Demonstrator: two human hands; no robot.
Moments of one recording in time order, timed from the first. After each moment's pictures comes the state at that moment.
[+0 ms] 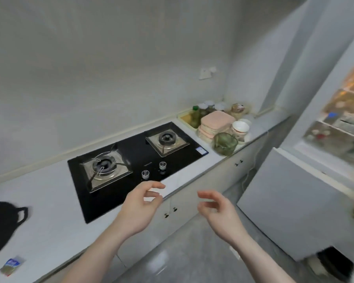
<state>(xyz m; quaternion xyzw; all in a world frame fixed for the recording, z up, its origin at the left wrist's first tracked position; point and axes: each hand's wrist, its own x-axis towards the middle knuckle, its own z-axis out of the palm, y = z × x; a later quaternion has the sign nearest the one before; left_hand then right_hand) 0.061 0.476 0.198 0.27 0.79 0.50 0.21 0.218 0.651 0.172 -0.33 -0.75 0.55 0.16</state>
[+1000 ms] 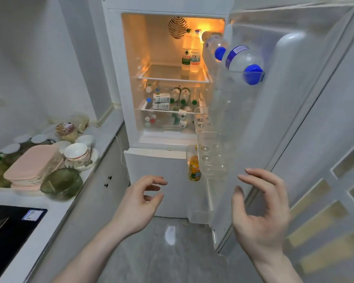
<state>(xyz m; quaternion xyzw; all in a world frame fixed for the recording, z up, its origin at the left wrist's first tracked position) 0.297 0.899 0.207 0.65 0.56 0.40 0.33 0.550 0.852 0.256 -0.47 -0.61 -0.08 0.63</state>
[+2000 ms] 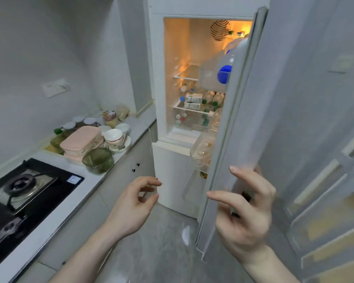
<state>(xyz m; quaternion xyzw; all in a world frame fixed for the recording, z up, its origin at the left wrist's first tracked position) 0.331 0.839 0.219 0.56 0.65 0.44 0.27 0.570 0.870 0.260 -0.27 -0.73 -0.06 0.63</state>
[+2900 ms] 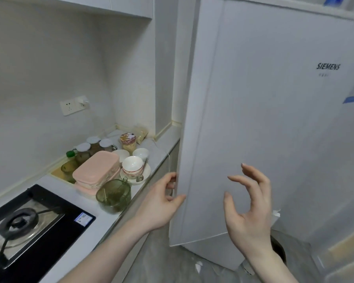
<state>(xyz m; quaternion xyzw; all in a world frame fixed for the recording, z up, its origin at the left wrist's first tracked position) 0.175 1.011 0.233 0.56 0.61 0.48 0.28 0.385 1.030 0.262 -0.37 -0.71 0.16 0.58</state>
